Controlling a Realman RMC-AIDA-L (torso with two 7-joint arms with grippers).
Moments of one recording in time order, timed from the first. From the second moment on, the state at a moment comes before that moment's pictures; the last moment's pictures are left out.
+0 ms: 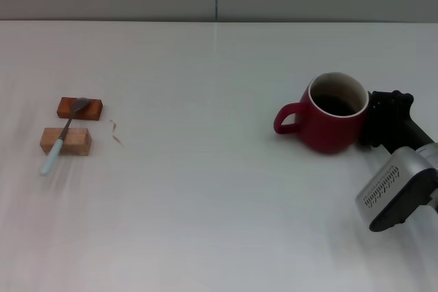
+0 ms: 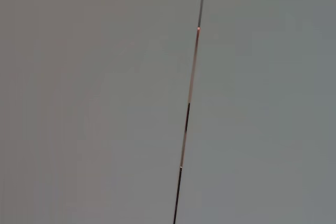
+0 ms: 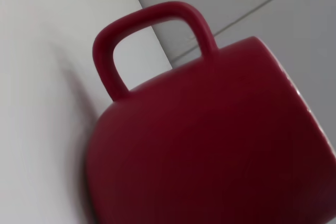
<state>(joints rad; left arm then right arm) -0.39 -2.06 0.71 0.11 0.54 1.31 -0.41 0.46 2.09 0.45 0.24 -2.04 -0.89 -0.96</state>
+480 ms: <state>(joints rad) -0.39 -2.07 0.71 0.12 0.54 1.32 -0.41 0.49 2.09 0.39 0.26 -2.04 -0.87 -0.96</state>
